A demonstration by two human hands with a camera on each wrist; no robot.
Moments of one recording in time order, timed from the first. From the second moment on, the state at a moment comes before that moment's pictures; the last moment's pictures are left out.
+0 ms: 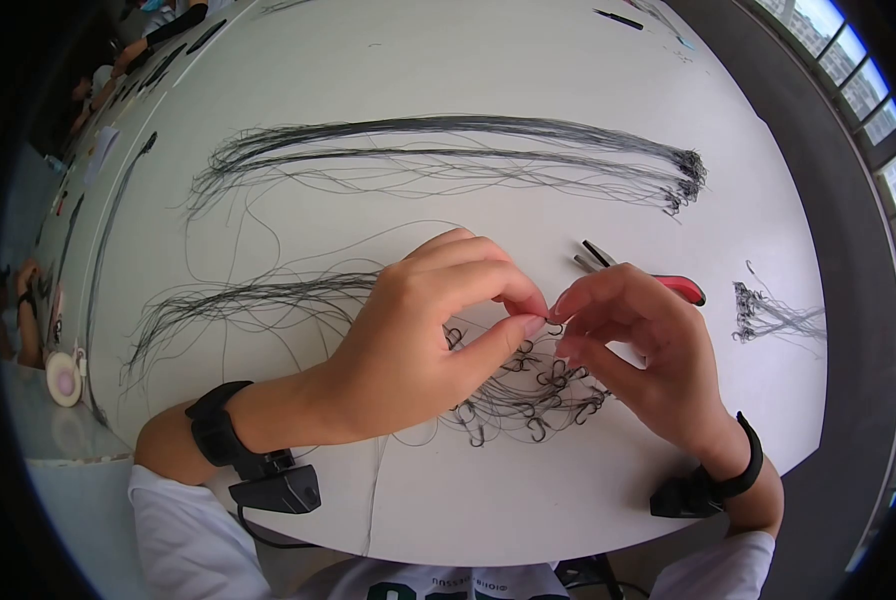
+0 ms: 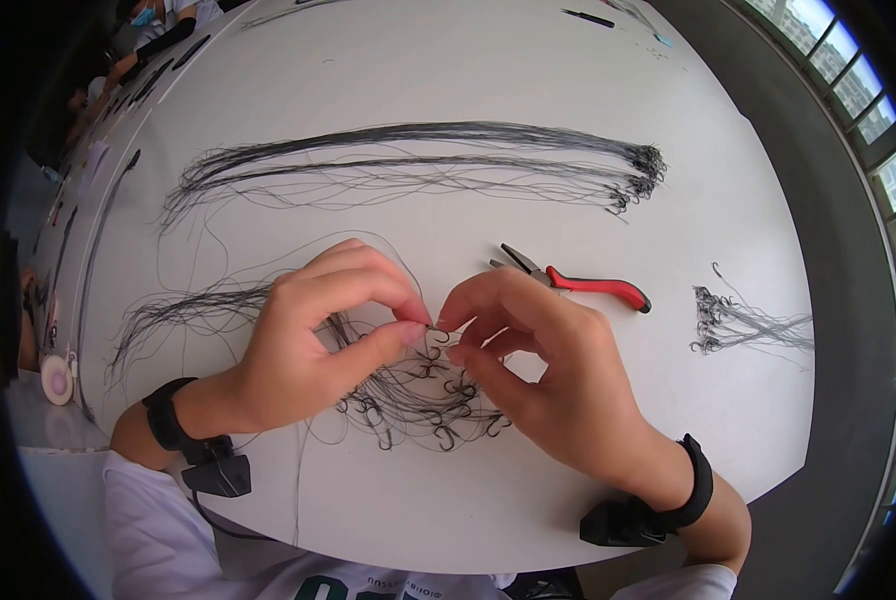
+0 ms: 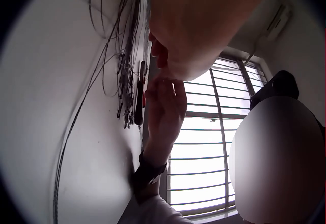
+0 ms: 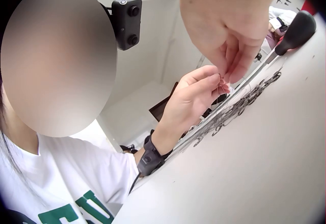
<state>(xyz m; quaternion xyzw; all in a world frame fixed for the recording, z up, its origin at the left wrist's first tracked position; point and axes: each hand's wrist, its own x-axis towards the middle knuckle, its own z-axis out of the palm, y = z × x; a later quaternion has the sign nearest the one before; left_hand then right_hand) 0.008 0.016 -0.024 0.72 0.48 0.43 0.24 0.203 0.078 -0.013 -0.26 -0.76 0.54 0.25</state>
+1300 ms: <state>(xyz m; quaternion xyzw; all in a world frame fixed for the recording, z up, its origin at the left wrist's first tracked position) 0.011 0.006 -0.017 0.63 0.46 0.45 0.44 0.204 0.075 -0.012 -0.24 -0.80 0.44 0.33</state>
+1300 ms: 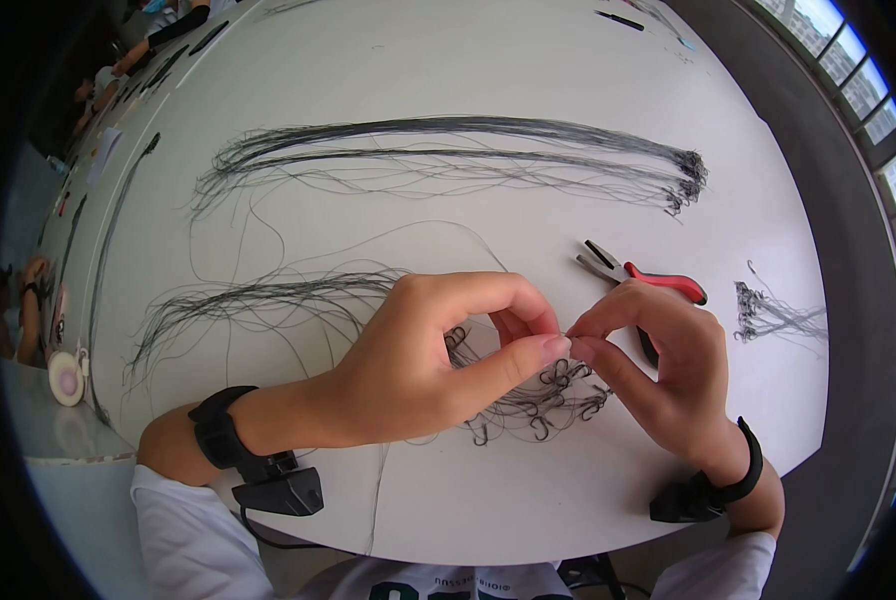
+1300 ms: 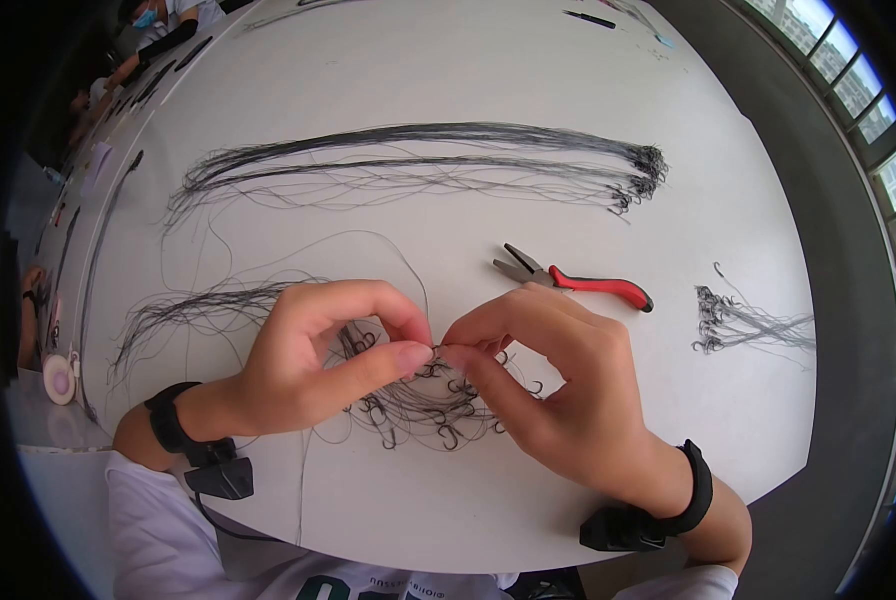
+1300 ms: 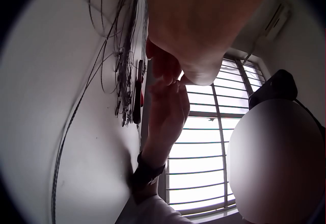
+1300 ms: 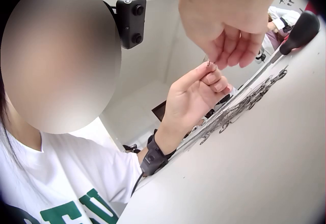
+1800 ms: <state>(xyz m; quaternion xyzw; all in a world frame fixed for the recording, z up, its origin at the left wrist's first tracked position) 0.011 0.005 -0.016 0.64 0.45 0.44 0.43 0.208 0.072 -0.002 -0.28 -0.67 0.66 0.20</state>
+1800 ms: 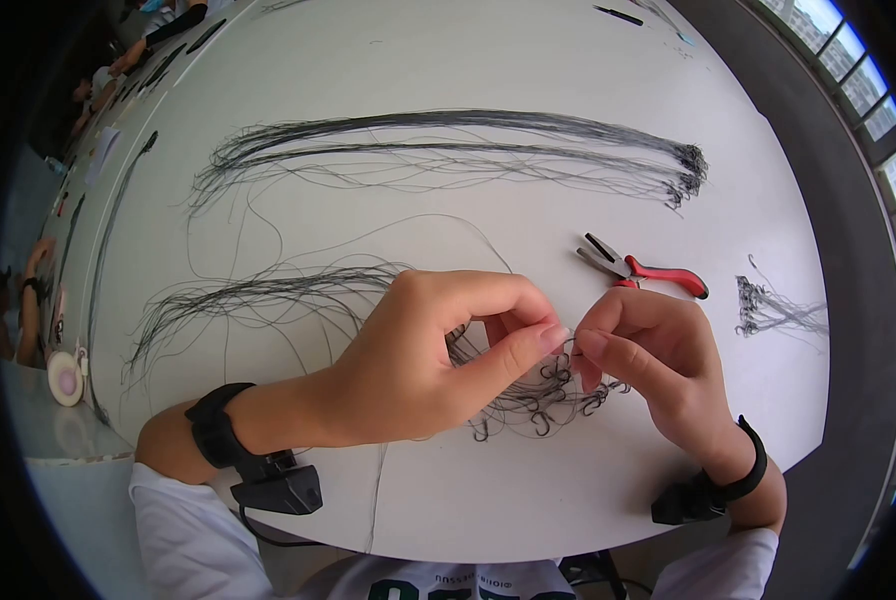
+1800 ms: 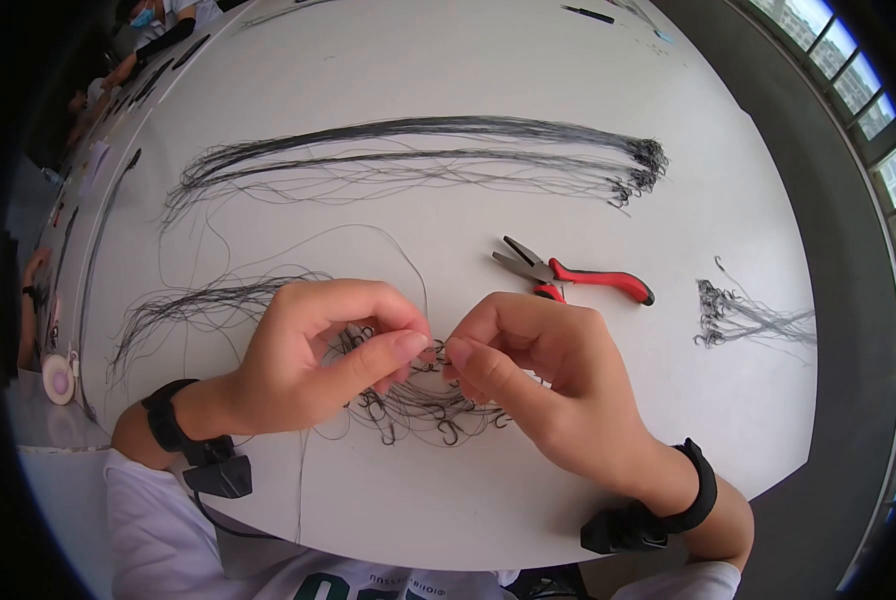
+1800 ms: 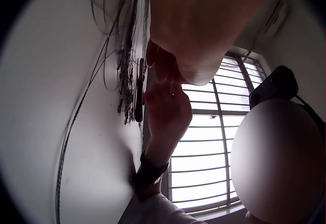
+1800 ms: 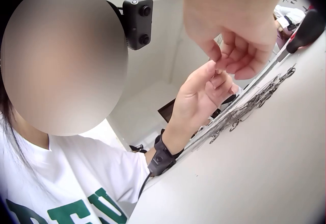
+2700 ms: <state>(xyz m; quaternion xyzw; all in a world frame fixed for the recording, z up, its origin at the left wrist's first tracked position) -0.002 0.017 0.001 0.35 0.24 0.60 0.68 0.204 0.073 -0.005 -0.23 -0.90 0.26 0.26</state>
